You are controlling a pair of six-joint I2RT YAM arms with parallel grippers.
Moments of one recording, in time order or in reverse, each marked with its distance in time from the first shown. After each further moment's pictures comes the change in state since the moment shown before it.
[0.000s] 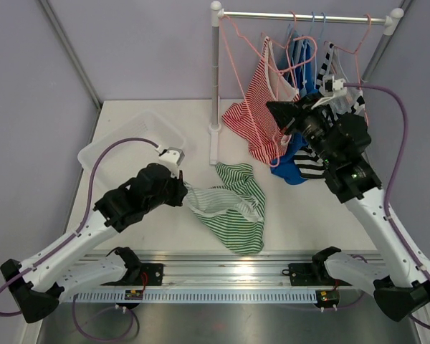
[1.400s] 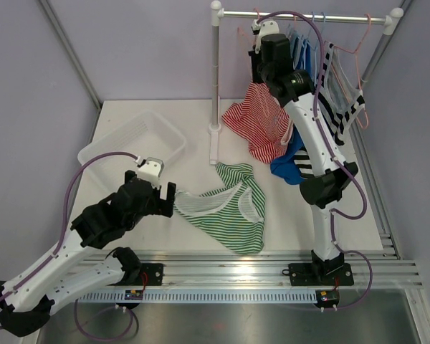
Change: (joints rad) left arm -0.035 -0.206 -0.041 -0.197 -0.278 0.102; right arm -0.002 1.086 1.435 -0.914 0.447 -0.483
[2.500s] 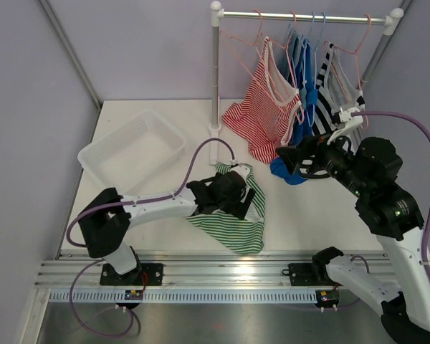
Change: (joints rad) left arm -0.207 0.896 0.182 0.492 0.234 -0.140; right arm -0.004 -1.277 -1.219 0.158 -0.399 0.211
